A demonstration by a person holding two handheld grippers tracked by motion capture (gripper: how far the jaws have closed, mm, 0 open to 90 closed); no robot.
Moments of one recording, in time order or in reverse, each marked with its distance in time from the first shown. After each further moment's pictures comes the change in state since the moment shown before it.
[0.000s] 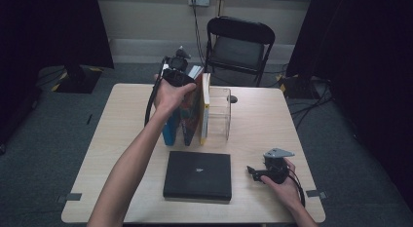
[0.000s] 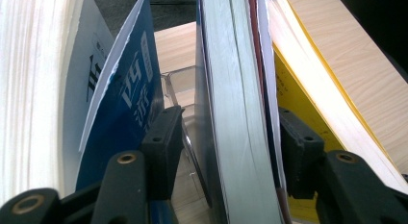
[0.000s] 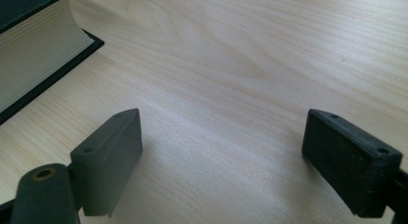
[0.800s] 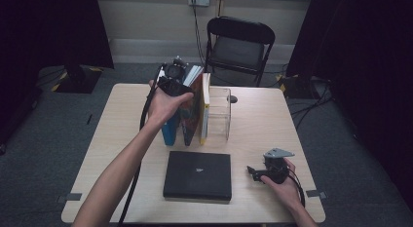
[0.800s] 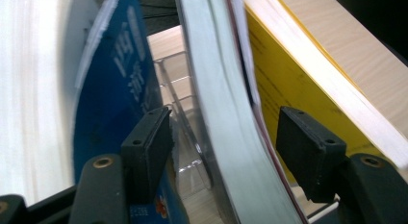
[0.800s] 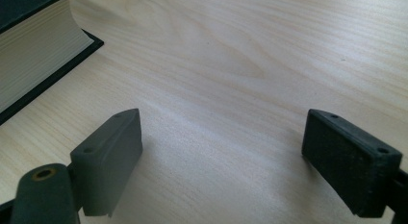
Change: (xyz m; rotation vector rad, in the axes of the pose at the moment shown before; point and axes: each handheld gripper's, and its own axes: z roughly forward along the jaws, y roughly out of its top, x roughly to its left) left arm -0.004 -0.030 -0.016 -0.054 -0.019 0.098; right arm 0.000 0.000 0.000 0.000 -0.001 0.002
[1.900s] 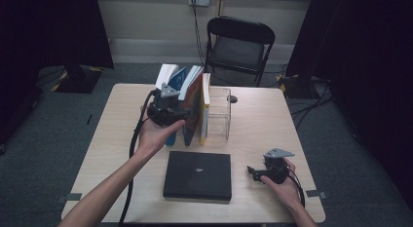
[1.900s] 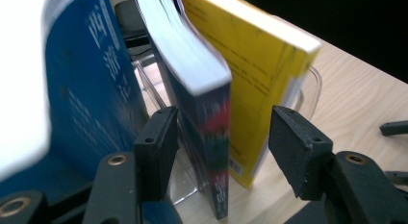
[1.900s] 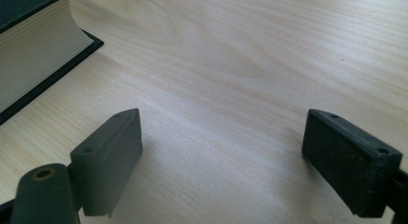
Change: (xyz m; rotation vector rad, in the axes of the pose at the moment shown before) left arm -0.015 -0.085 -0.025 -0.262 -0.043 0.149; right arm 0.000 0.000 0.000 0.001 -0.001 0.001
